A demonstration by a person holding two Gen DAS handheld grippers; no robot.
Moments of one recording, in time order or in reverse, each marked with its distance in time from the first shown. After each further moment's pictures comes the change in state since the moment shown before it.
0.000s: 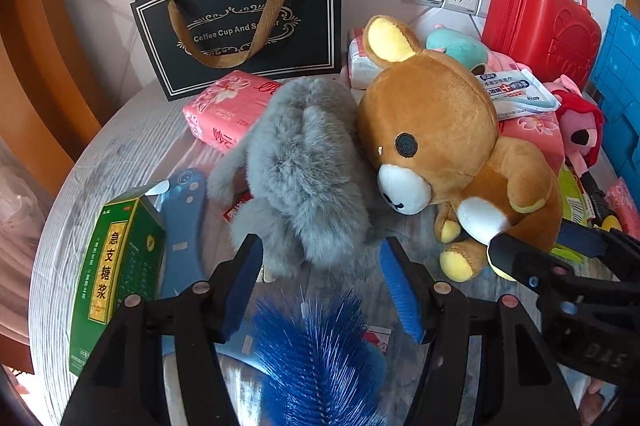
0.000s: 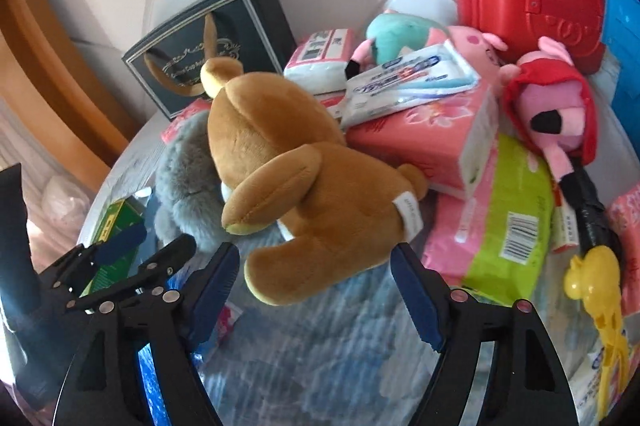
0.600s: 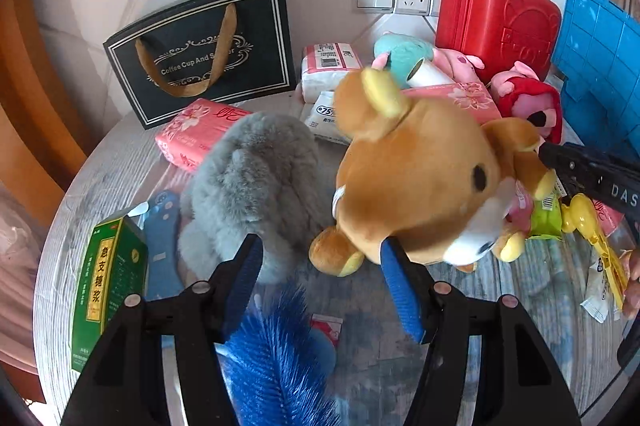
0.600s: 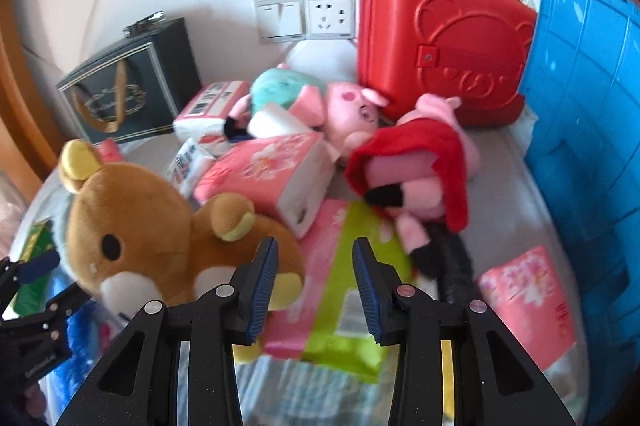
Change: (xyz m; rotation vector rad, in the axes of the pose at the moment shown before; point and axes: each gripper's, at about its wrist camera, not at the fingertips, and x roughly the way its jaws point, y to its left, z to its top) left arm -0.035 -0.032 -0.006 0.089 -0.044 -0.049; right arm -0.055 -0.082 0.017 -0.016 -0.144 -0.164
